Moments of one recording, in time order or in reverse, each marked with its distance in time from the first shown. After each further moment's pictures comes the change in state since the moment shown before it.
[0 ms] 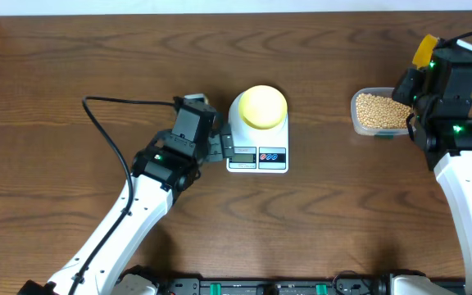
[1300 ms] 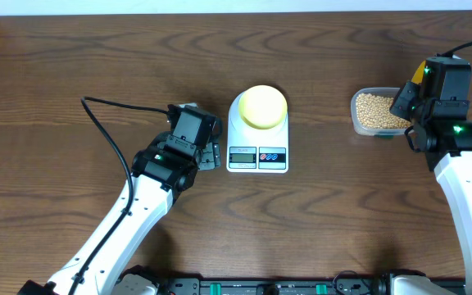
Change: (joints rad) left arm -0.001 0.000 0.000 -0.147 -0.140 0.001; right arm 0.000 -0.002 0.000 -0.171 0.012 0.060
